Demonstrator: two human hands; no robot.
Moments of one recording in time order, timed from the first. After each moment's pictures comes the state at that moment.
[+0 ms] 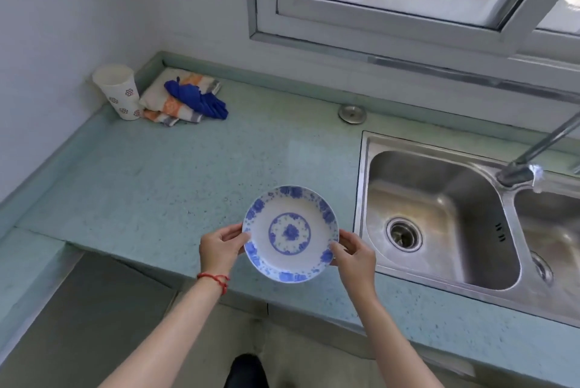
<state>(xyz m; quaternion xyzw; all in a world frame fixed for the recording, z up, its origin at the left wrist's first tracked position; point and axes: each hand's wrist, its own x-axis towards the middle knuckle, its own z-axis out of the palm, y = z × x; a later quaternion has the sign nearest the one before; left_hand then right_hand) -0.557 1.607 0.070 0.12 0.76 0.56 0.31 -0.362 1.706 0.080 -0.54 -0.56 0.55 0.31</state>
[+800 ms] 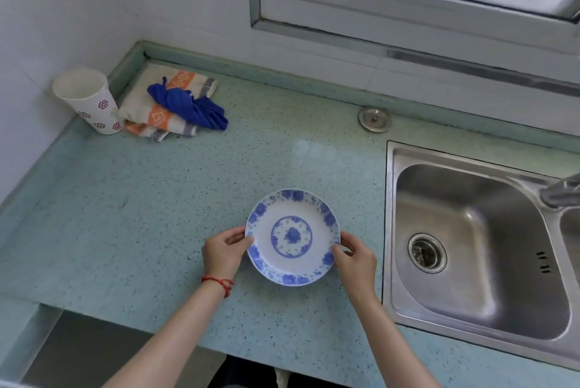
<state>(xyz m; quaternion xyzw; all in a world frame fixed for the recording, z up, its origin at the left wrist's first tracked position) -0.641 1.681 0.046 0.13 0.81 0.48 0.32 -0.450 1.777 0.053 -0.60 -0.59 0.48 0.24</state>
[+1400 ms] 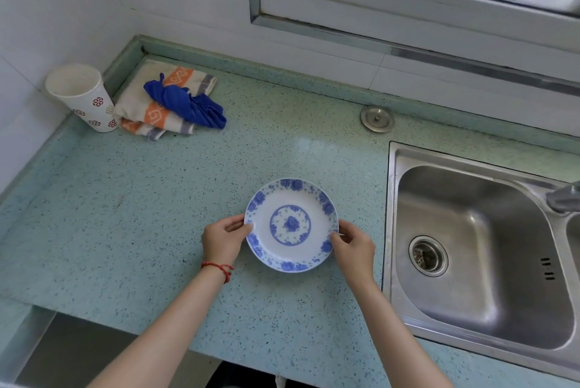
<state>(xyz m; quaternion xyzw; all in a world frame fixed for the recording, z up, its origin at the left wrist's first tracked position) -0.649 1.706 0.052 0.11 0.80 0.50 0.32 -0.462 1.805 0.053 -0.59 -0.61 0.48 0.23</state>
